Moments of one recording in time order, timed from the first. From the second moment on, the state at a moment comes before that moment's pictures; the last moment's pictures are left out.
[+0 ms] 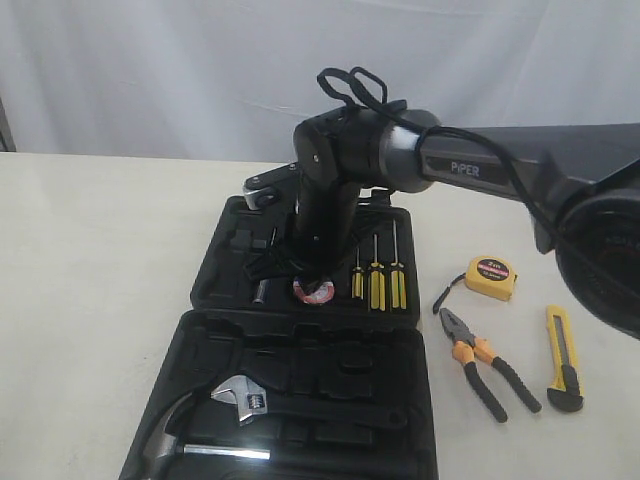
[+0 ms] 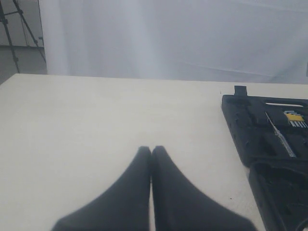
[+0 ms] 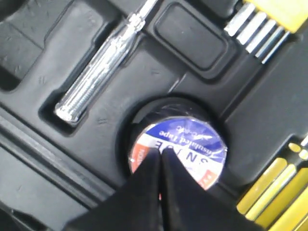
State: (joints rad) left arm -0.02 0.00 0.00 -0.02 0.27 -0.03; right arm 0.23 2.28 -1.81 -0.04 0.94 0.06
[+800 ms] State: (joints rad) left arm -0.02 0.00 0.00 -0.02 0.27 -0.03; right arm 0.23 2.23 -1.81 -0.04 0.91 0.06
